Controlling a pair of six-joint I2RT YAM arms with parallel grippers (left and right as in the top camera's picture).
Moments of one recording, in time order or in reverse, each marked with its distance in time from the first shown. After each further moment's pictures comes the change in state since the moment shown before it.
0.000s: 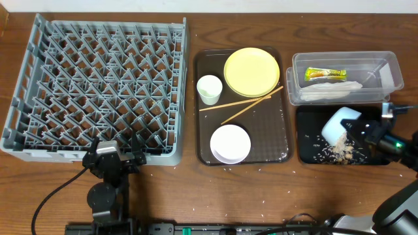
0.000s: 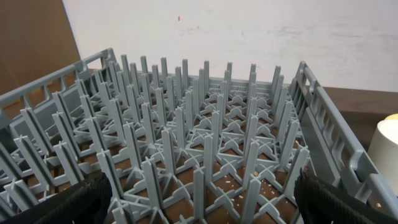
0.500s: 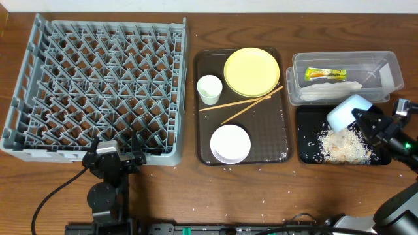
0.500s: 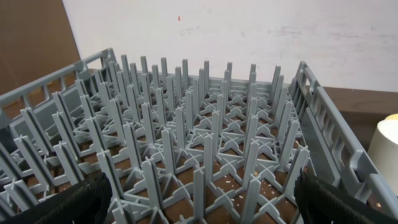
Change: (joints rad) left arm 0.000 0.000 0.000 0.000 0.000 0.000; right arm -0.028 0.000 -0.001 0.032 -0.248 0.029
